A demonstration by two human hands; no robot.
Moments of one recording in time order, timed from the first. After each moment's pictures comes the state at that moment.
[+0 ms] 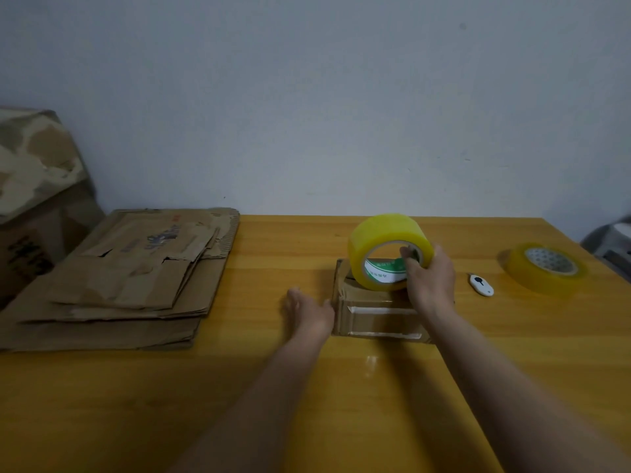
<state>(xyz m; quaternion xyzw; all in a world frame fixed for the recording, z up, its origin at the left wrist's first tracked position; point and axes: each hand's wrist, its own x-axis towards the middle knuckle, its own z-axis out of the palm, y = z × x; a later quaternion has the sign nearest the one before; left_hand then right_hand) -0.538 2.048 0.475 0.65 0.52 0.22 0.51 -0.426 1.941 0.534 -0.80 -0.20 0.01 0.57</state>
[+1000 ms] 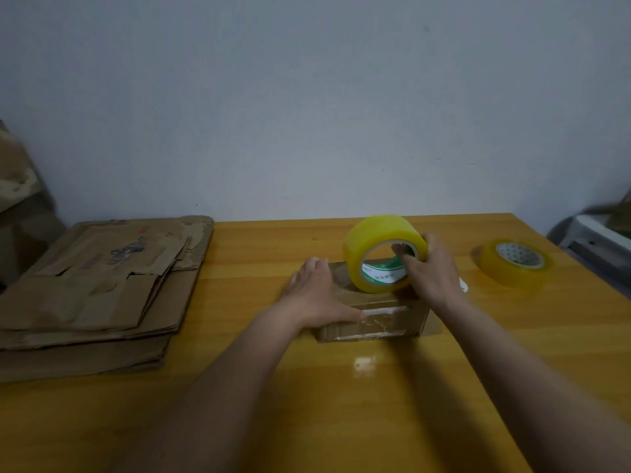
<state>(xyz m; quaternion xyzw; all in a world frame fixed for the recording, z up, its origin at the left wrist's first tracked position) -0.517 2.054 0.521 0.94 0.26 0.03 0.23 -0.384 1.914 0.544 -0.85 -0.26 -0.01 0.46</state>
